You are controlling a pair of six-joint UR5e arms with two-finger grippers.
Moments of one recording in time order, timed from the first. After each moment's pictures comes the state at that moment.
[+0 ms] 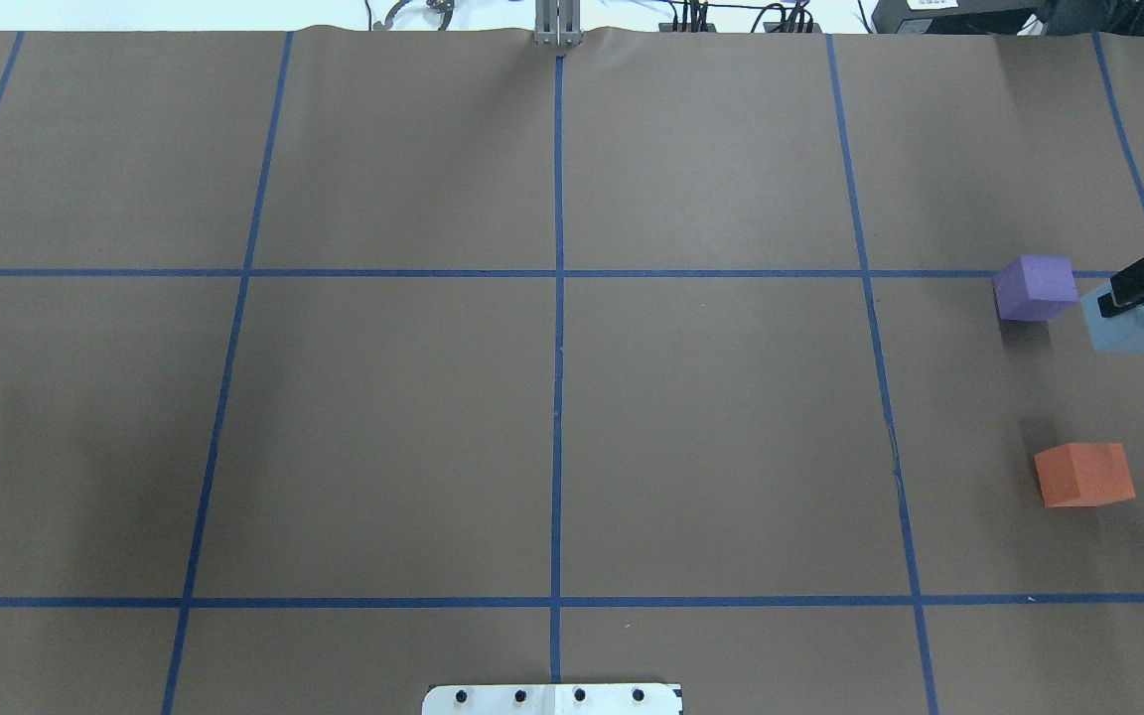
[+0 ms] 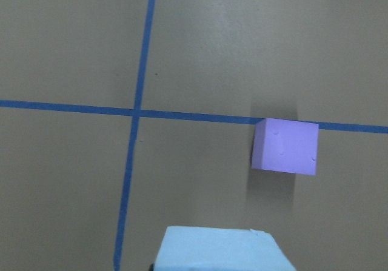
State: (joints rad) left arm -1.48 -1.62 -1.64 -1.71 -2.21 -0.06; right arm 1.18 -1.66 1.91 -1.34 2.28 0.57
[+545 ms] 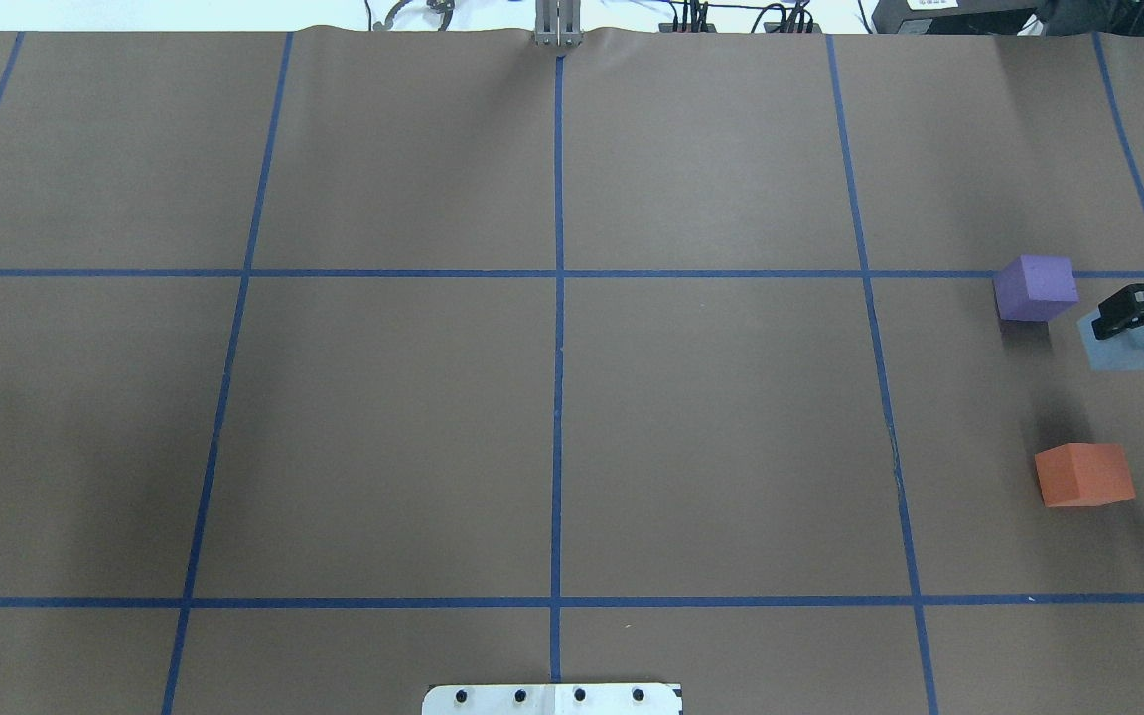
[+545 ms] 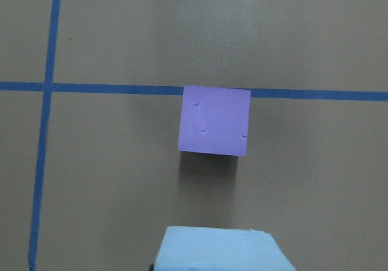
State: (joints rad) left arm -1.48 -1.62 -1.63 -1.71 -2.21 -0.06; right arm 1.11 -1.66 1.81 -1.27 2.19 0.57
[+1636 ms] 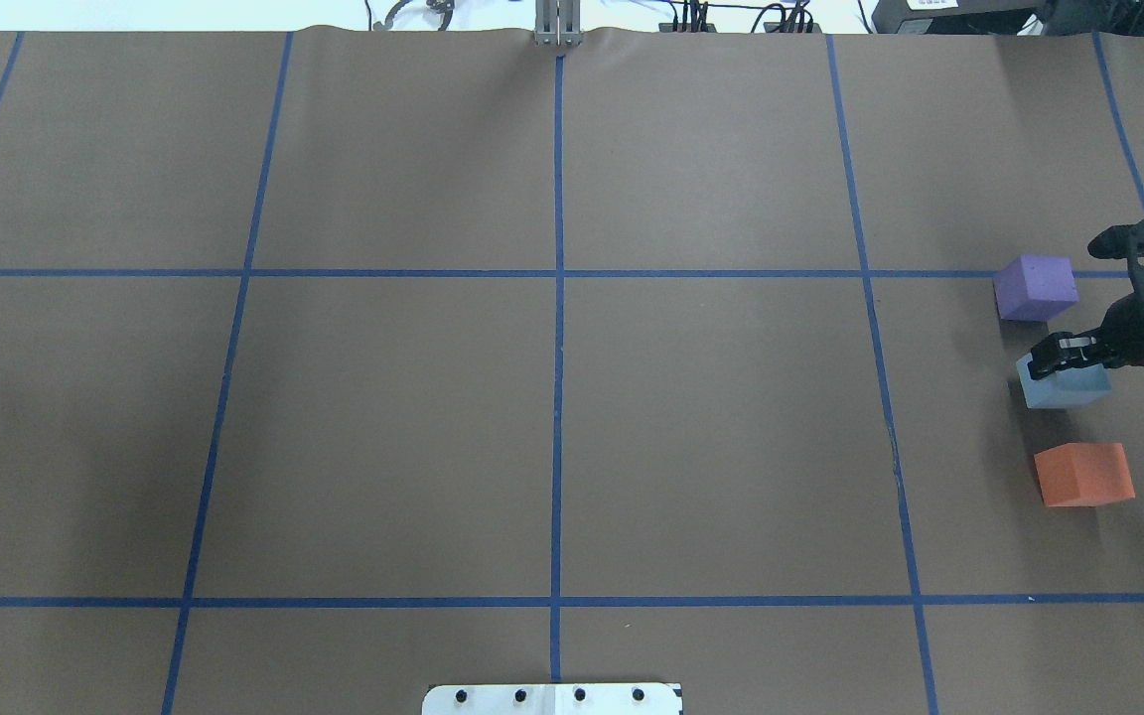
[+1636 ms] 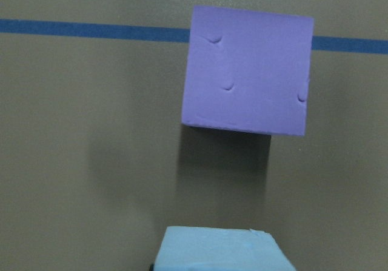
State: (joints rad) left arm -1.47 -1.63 -1.62 -1.70 -2.21 -0.06; right arm 0.97 -1.65 1.70 -1.08 2.16 0.74
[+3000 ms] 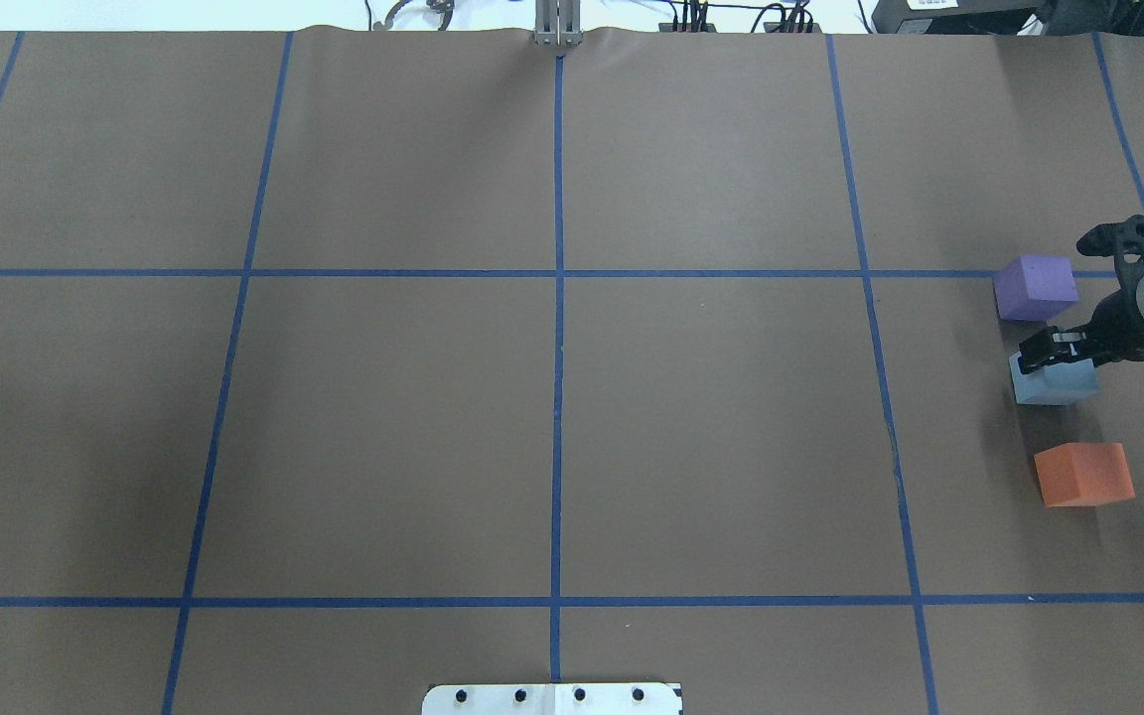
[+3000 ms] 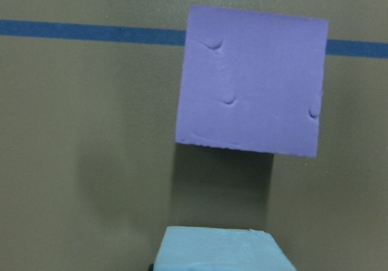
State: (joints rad) left arm -1.47 -1.64 -1.61 -1.70 -2.21 -0.06; right arm 0.97 -1.62 1.65 -1.07 2.14 0.73
